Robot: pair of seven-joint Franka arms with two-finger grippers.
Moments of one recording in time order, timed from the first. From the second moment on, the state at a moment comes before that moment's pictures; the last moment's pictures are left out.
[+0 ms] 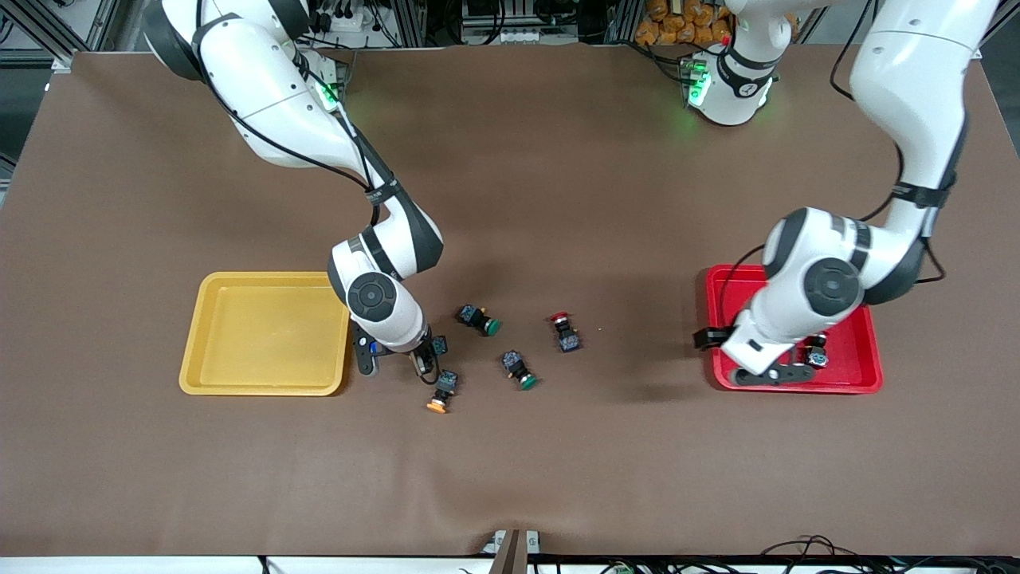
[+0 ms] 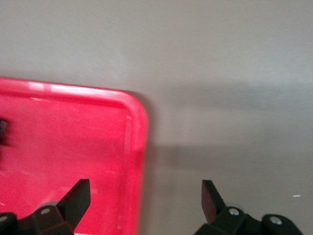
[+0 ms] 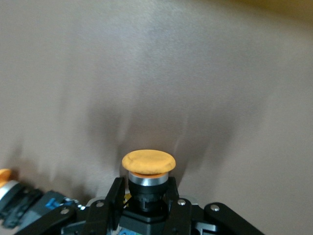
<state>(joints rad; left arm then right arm) 0.12 0.54 -0.42 -1.76 0.27 2.22 -0.51 0.47 0.81 0.03 -1.50 0.01 2.33 1.78</state>
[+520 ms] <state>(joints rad) -0.04 0.63 -0.42 -1.66 0.27 2.23 -0.90 0.42 0.79 0.01 -1.35 0.01 2.04 1.56</state>
